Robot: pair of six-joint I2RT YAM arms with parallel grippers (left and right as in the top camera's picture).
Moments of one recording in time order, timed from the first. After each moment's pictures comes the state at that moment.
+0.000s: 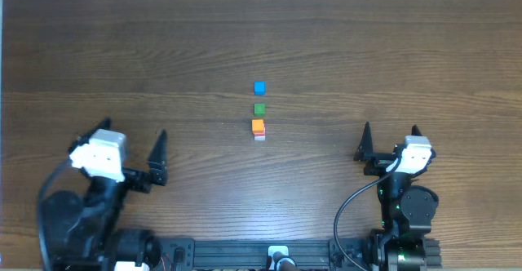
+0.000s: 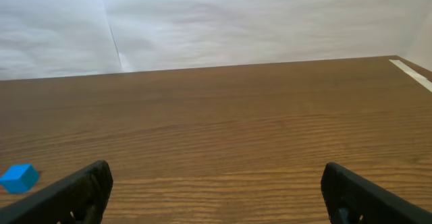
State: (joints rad) left arm -0.03 0.28 0.68 -0.60 0.17 0.03; right arm -0.06 0.01 0.01 -0.07 0.01 0.05
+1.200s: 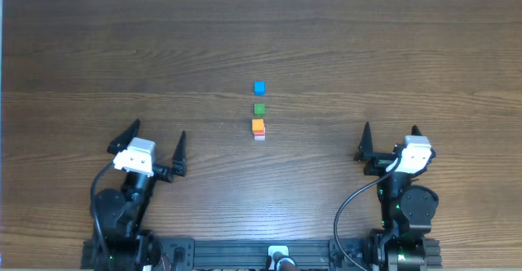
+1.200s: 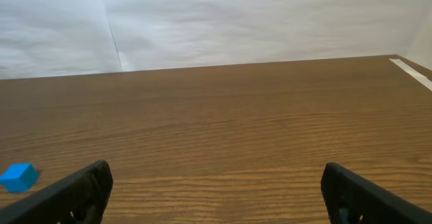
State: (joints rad) left arm -0.03 0.02 0.02 -0.08 0.21 0.03; right arm -0.06 0.01 0.01 -0.07 0.01 0.05
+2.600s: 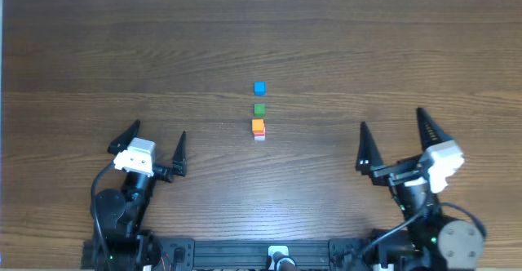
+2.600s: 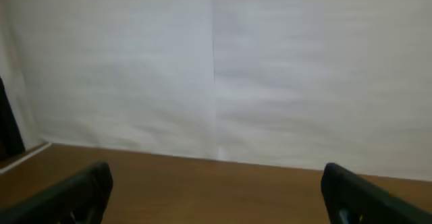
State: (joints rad) left arm -0.03 0.01 0.02 -0.07 0.21 0.03; right arm -0.06 0.14 0.45 -0.10 -0.31 0.13
